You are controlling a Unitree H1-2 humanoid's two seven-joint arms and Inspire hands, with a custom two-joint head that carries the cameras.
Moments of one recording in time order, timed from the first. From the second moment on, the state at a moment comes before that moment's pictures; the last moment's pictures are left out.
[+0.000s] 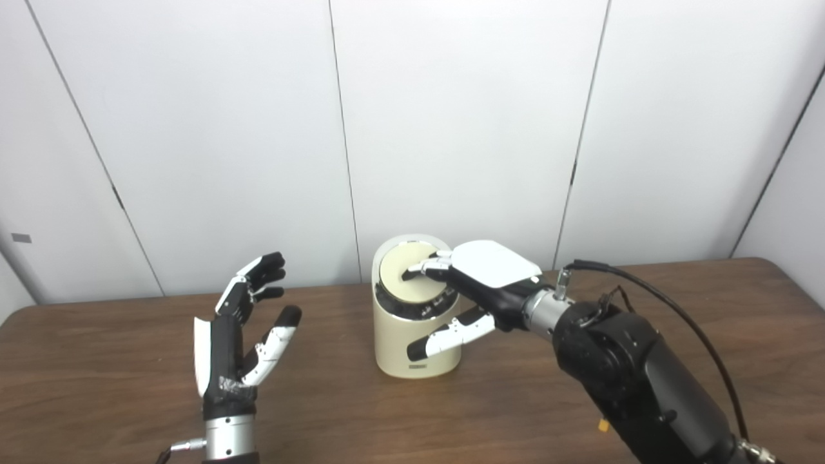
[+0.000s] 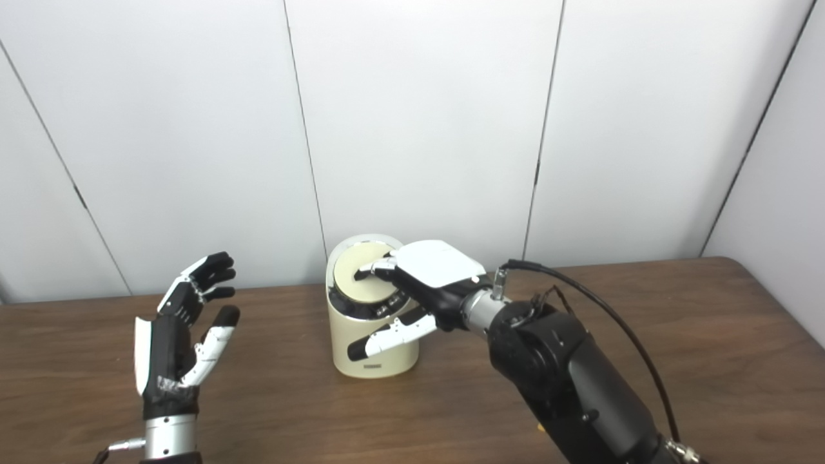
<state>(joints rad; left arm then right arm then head) -0.30 0.09 -0.06 0.14 0.21 -0.45 0.36 -0.63 -0.35 0.37 -0.25 -0.85 0.26 0.61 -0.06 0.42</state>
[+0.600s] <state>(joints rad) -0.30 0.08 -0.04 0.14 0.23 -0.45 0.34 -0.60 -0.35 0.43 -0.25 -0.95 0.21 0.55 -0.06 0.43</state>
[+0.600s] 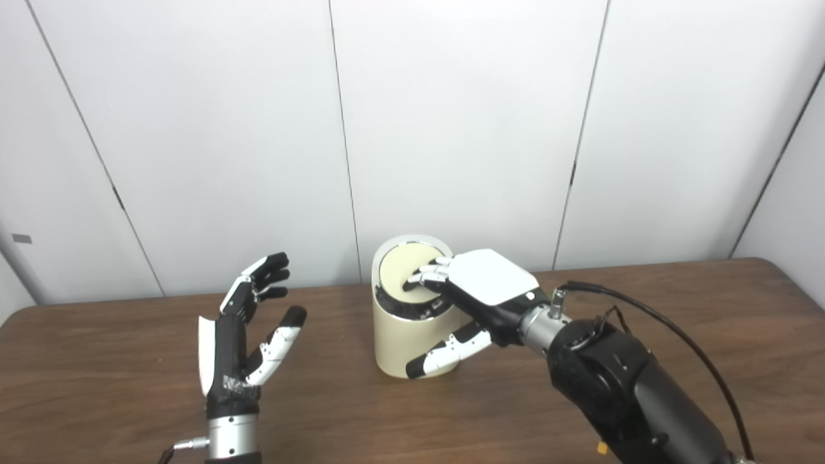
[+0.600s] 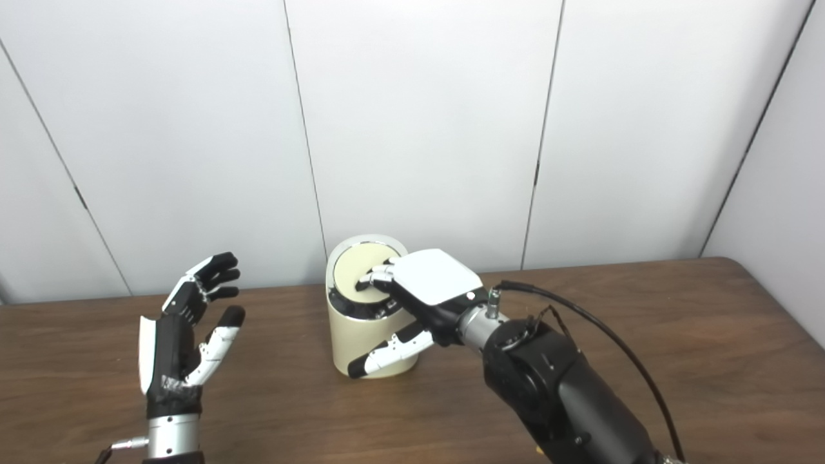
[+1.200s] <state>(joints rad) -0.30 0.07 -0.03 0.14 0.23 -0.45 0.33 -0.58 -0.35 0.43 -0.27 -0.98 0.20 0.55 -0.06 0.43</state>
